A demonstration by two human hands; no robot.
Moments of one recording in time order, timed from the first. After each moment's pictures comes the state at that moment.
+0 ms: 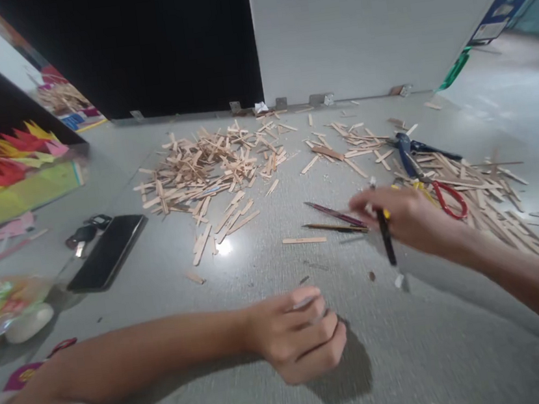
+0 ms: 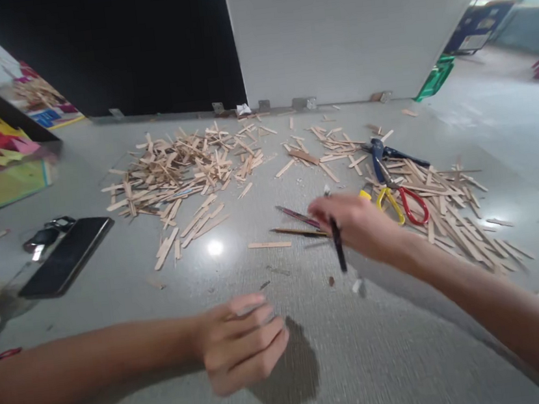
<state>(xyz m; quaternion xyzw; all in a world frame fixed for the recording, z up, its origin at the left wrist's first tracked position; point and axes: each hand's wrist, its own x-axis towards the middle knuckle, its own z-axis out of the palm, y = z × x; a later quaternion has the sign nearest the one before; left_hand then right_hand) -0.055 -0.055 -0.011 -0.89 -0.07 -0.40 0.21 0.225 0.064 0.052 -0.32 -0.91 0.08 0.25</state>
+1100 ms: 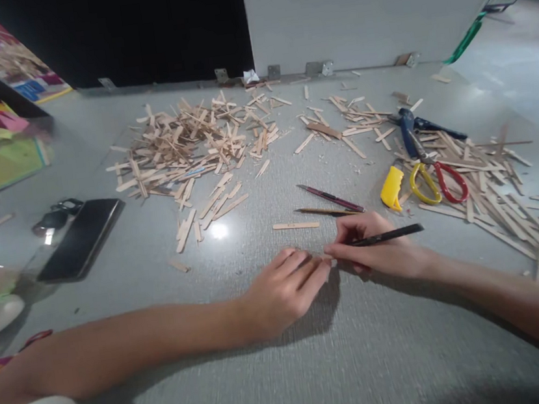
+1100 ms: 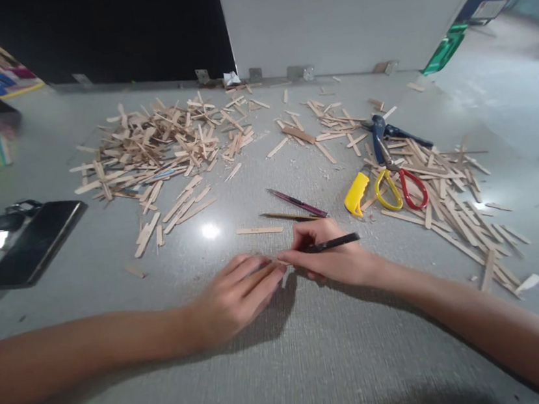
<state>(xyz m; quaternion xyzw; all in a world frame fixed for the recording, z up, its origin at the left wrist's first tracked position) -0.046 -0.055 -0.007 -0.92 -0.26 -0.28 0.10 0.183 0.007 0.027 -0.42 -0.66 0.59 0.20</state>
